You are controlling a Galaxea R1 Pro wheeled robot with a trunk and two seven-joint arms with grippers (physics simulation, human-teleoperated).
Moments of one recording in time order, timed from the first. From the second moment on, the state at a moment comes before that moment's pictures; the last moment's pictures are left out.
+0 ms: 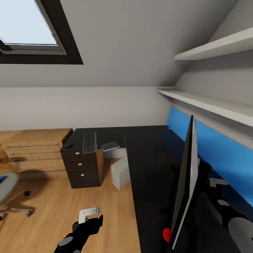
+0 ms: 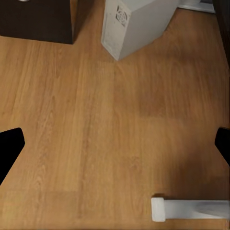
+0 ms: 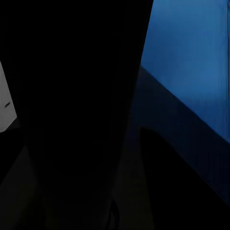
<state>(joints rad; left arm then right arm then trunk) -0.01 0.08 -0.38 -1.58 0.54 0.51 0.53 -0.75 -0.31 -0.17 -0.21 0.00 -0.40 -0.01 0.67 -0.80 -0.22</state>
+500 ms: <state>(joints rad) -0.01 0.08 -0.38 -1.58 0.54 0.51 0.53 -0.75 -0.31 -0.16 -0.21 0.00 -0.39 -0.01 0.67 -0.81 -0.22</state>
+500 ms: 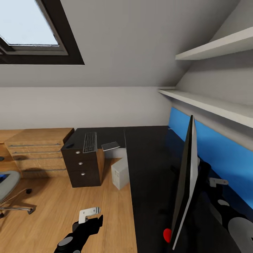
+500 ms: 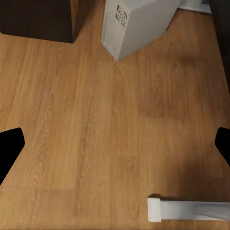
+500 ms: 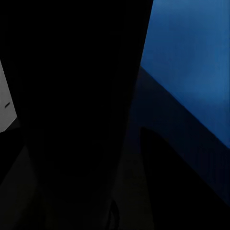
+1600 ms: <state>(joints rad) -0.01 0.08 -0.38 -1.58 0.54 0.51 0.53 -0.75 -0.31 -0.17 -0.21 0.00 -0.39 -0.02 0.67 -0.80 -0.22</state>
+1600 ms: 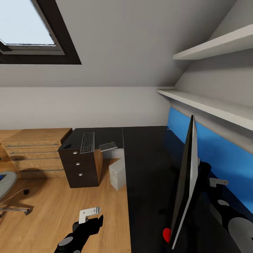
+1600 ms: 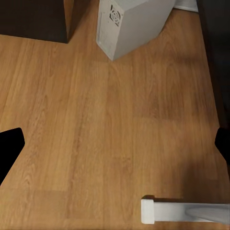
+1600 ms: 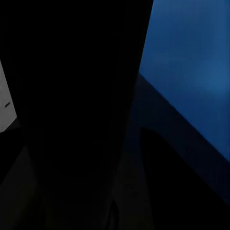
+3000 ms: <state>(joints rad) -0.01 0.08 -0.38 -1.58 0.54 0.51 0.53 -0.75 -0.31 -0.17 -0.21 0.00 -0.40 -0.02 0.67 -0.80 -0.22</state>
